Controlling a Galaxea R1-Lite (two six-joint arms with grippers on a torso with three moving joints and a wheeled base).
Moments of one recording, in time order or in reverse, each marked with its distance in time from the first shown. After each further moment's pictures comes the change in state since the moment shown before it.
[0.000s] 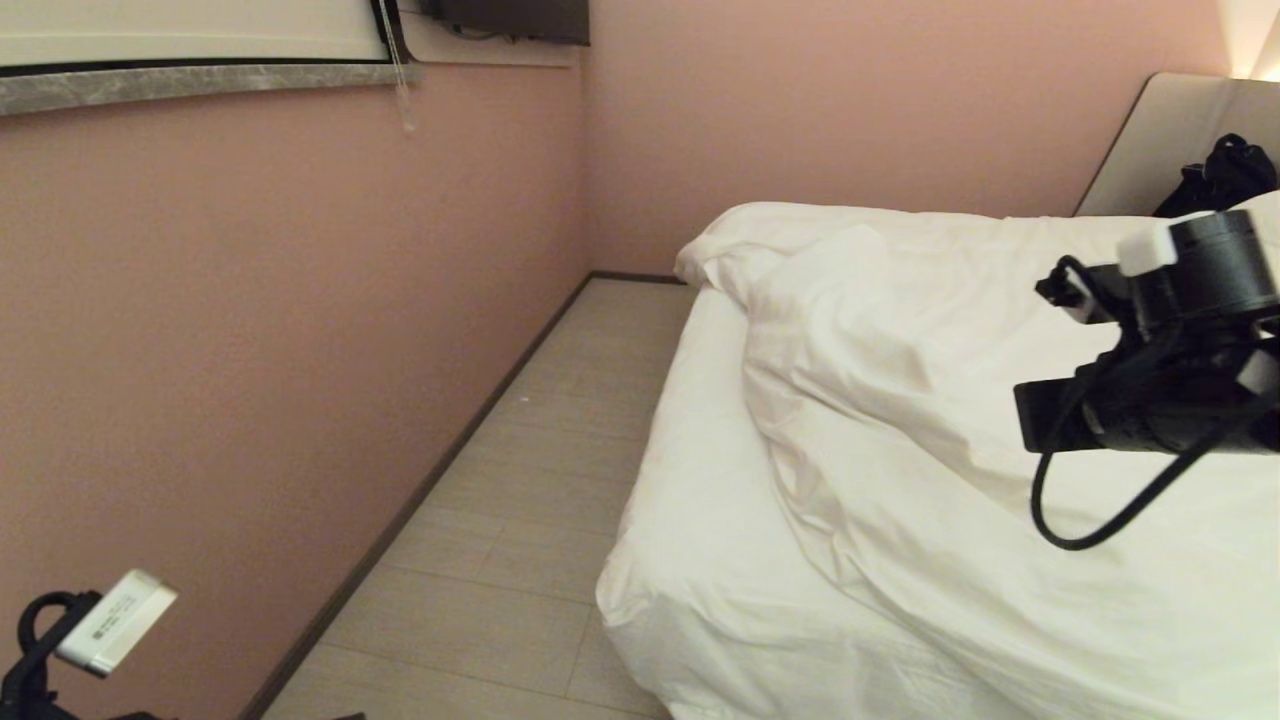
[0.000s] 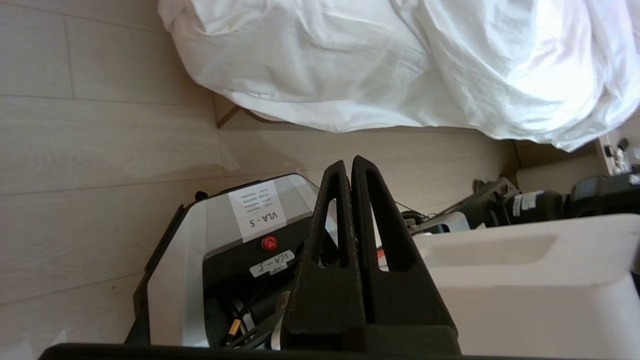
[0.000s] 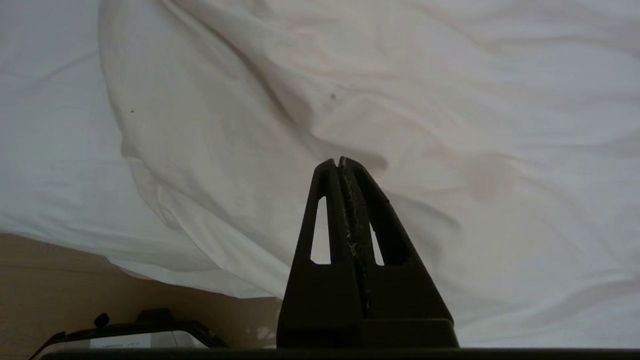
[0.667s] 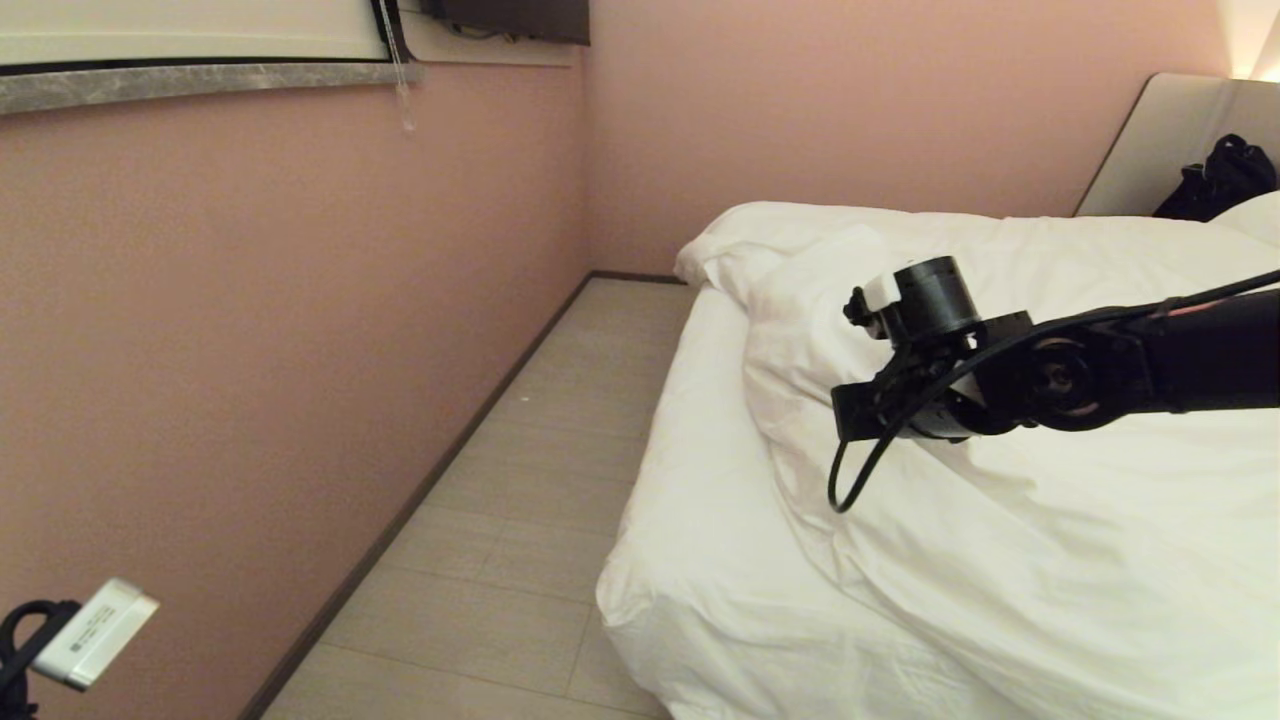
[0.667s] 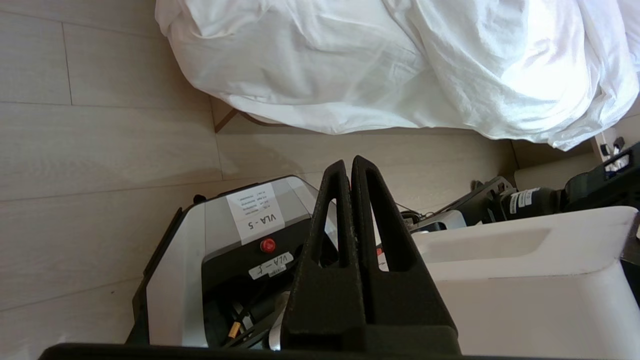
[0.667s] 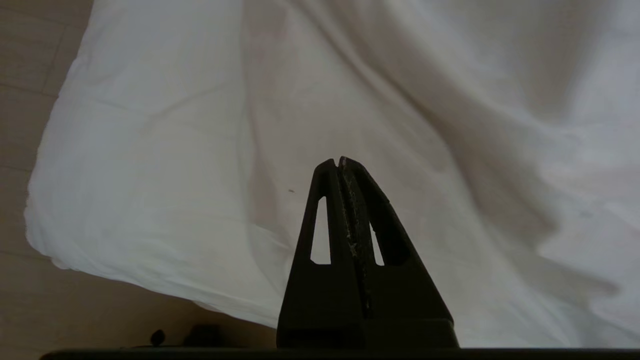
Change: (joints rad) left arm 0.000 -0.042 0.001 0.020 -0.002 -0.001; right arm 0.182 0.367 -0.275 -0.050 -0.021 0.108
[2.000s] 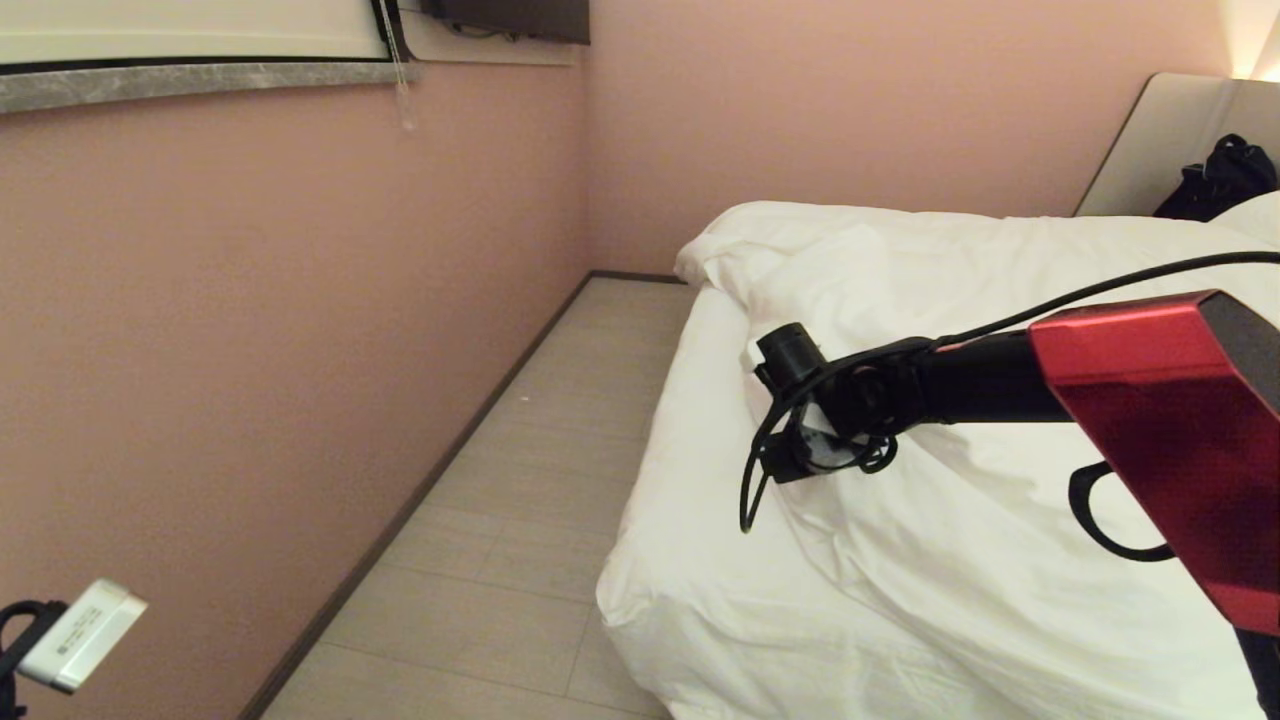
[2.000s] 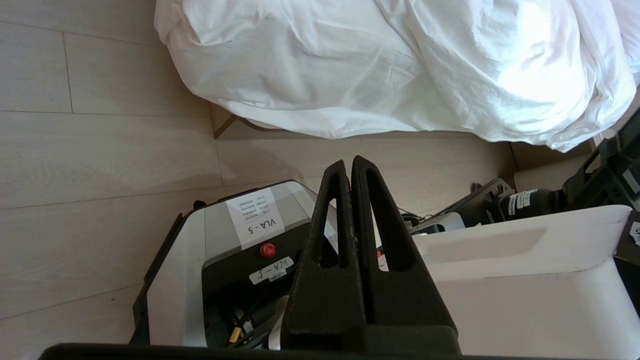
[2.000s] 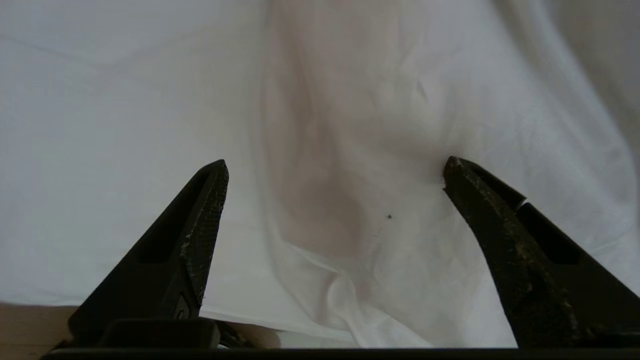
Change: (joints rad) left arm 0.000 -0.017 -0.001 0.000 0.000 0.000; right arm 0.080 0.323 -0.348 0.295 -0.175 0.051
